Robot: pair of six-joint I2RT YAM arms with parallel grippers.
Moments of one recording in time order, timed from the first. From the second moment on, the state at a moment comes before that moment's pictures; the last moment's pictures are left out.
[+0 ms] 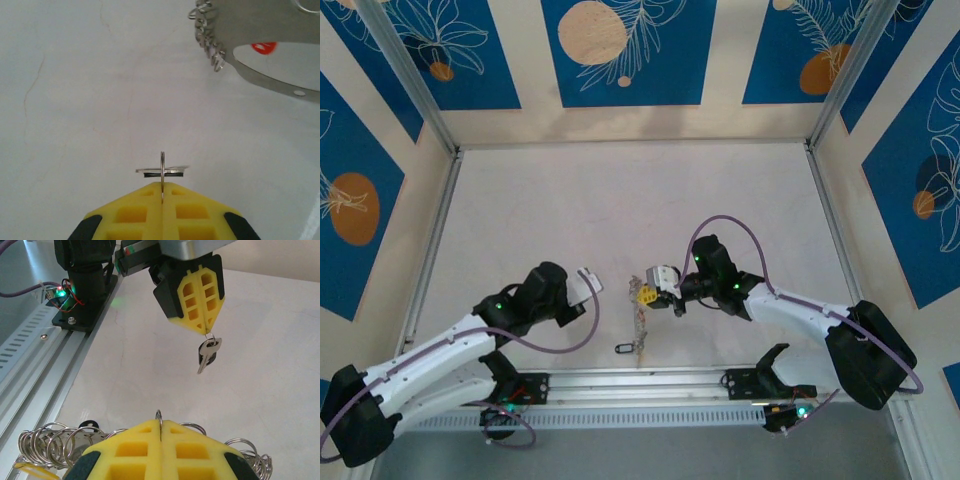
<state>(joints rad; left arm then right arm) -0.77 0.85 0.51 -0.45 -0.04 0.35 0.68 1.21 0.51 0.14 -0.84 -0.57</state>
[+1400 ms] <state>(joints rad) -0.61 1.60 0.93 -0.53 0.13 0.32 0.66 1.21 0.51 0.14 -0.83 -0.57</state>
